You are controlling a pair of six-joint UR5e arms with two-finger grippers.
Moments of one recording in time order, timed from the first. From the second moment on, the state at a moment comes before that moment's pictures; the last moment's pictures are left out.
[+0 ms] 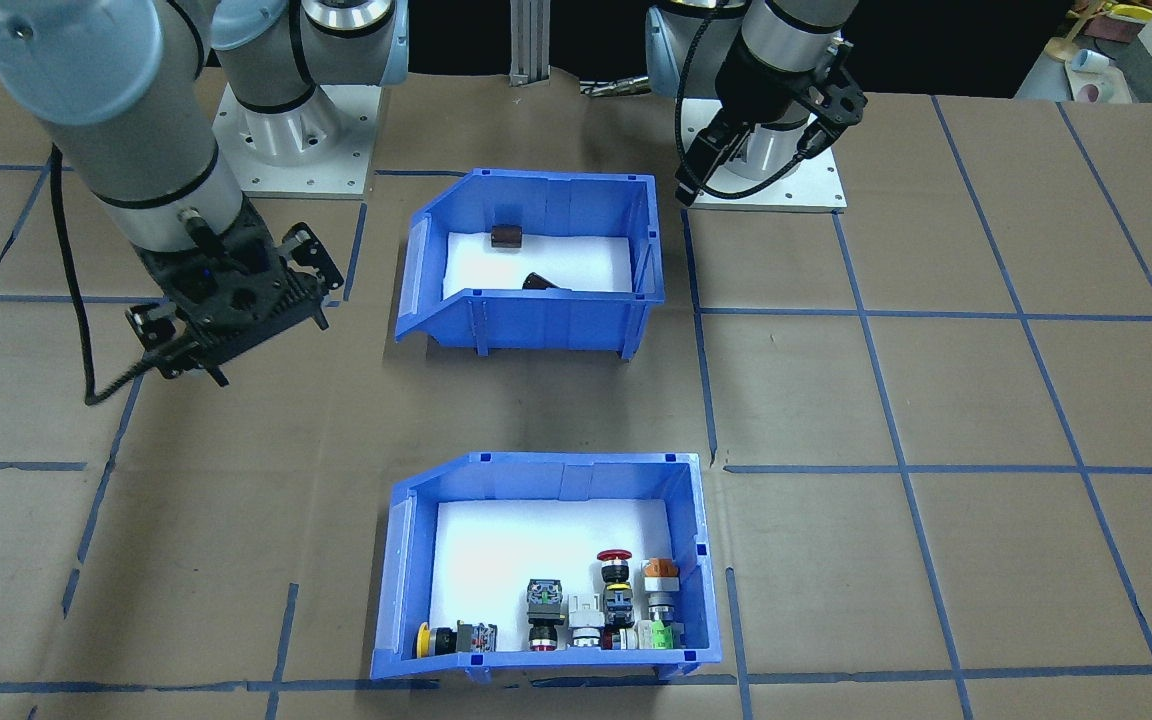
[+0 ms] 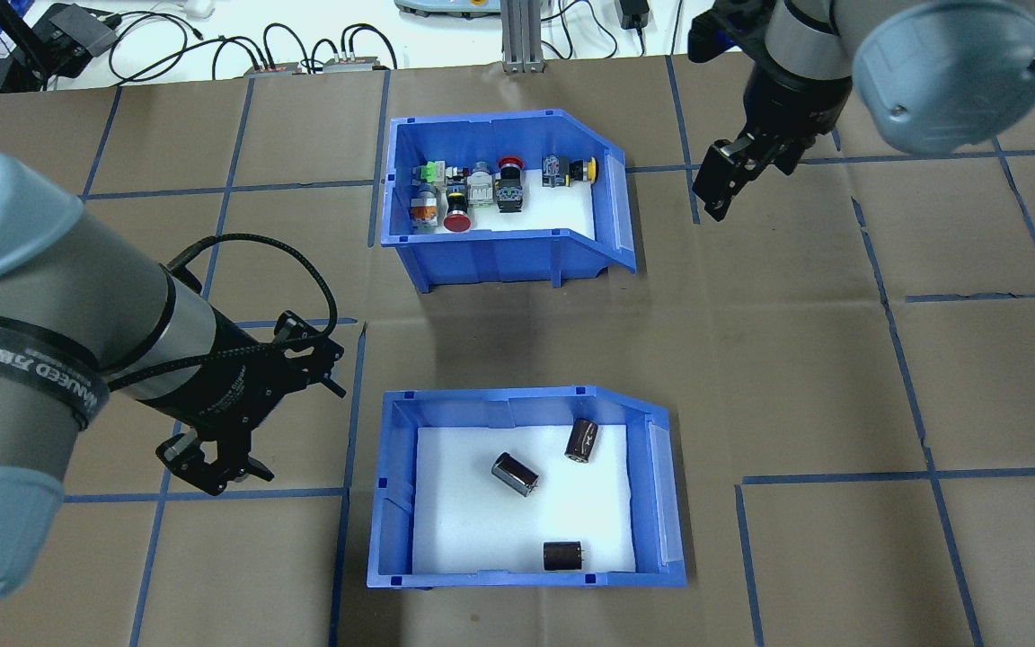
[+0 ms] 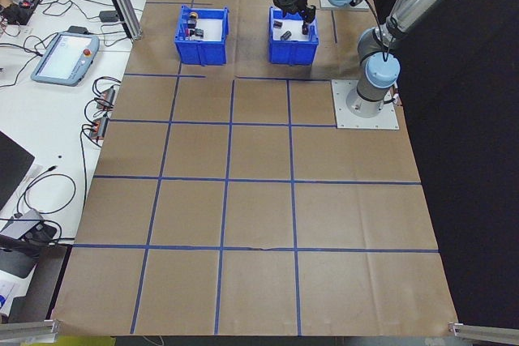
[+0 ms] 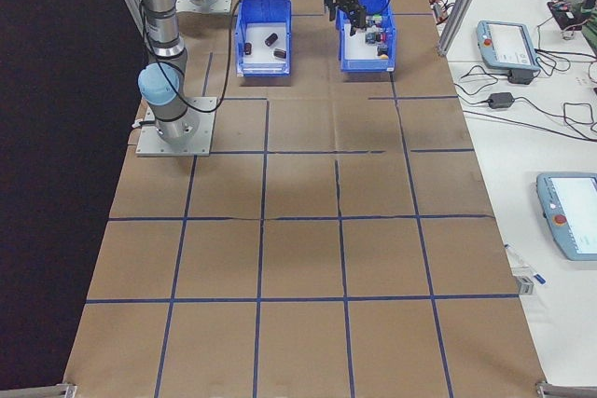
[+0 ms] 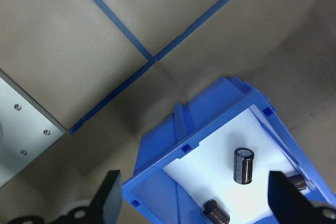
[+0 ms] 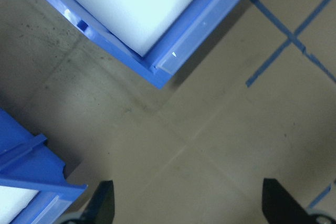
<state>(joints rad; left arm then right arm) -1.68 -1.20 -2.08 -1.44 1.42 -1.11 1.68 -1.30 1.41 -1.69 -1.57 -0.68</state>
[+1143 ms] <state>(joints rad) -2.06 -1.20 -2.41 -0.99 1.42 -2.07 2.01 -0.91 1.01 -1.67 -1.58 -1.03</state>
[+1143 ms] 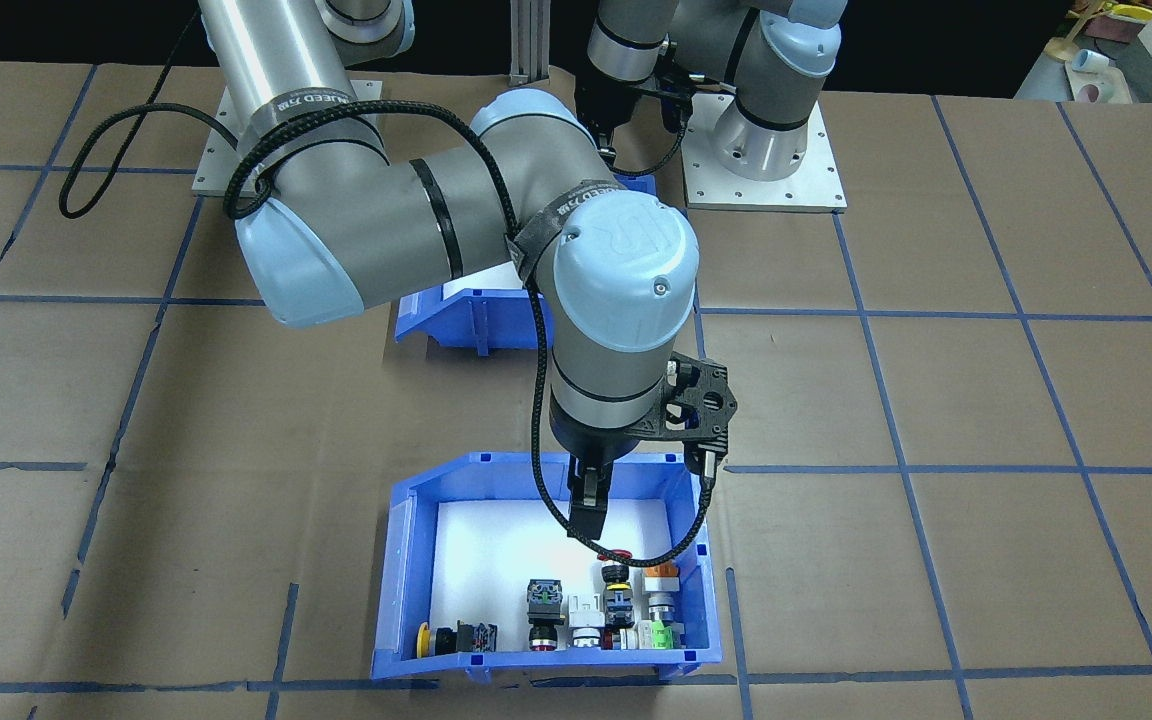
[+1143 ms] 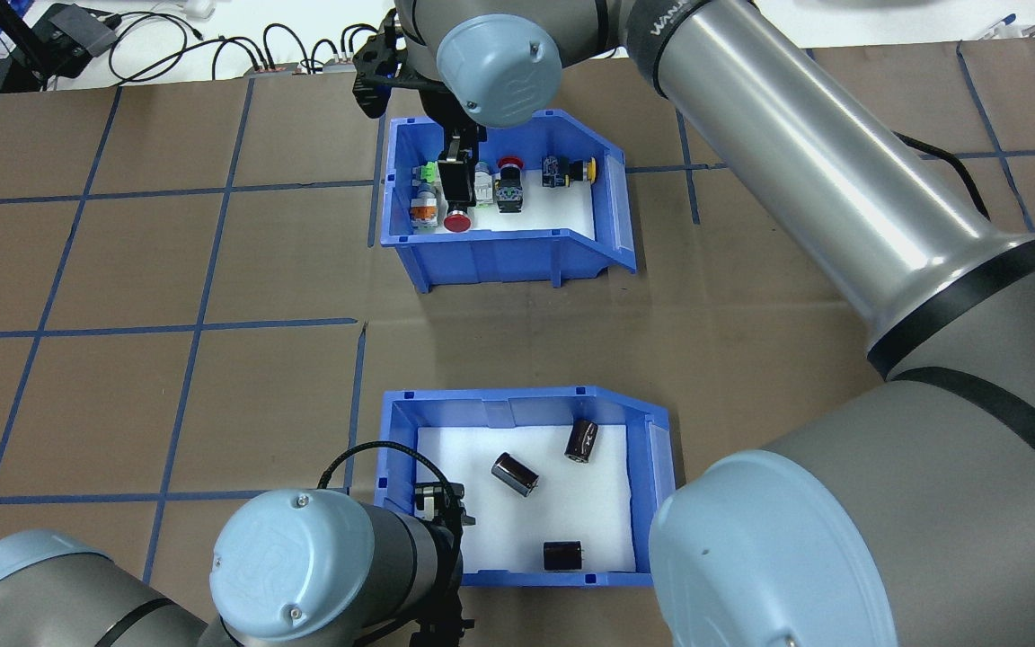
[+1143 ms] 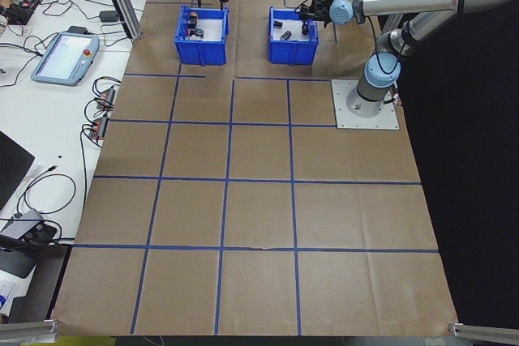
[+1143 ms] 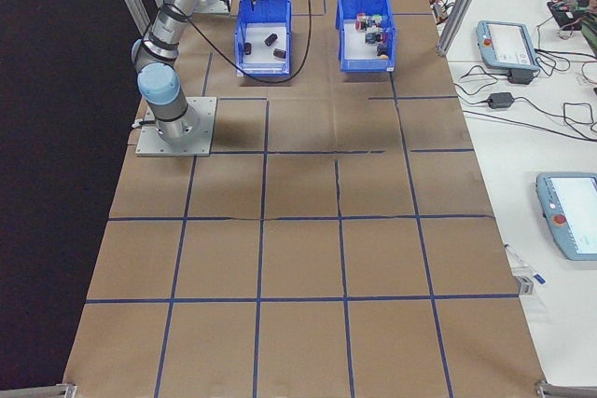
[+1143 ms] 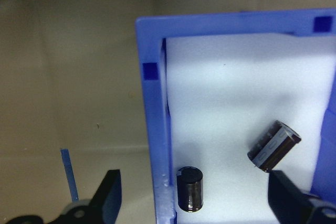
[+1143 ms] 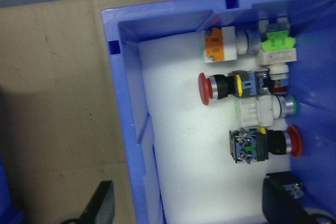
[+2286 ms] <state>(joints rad) -2.10 -1.37 -2.43 -0.83 1.43 -2.08 2.05 -0.92 1.28 -1.89 -1.58 -1.05</state>
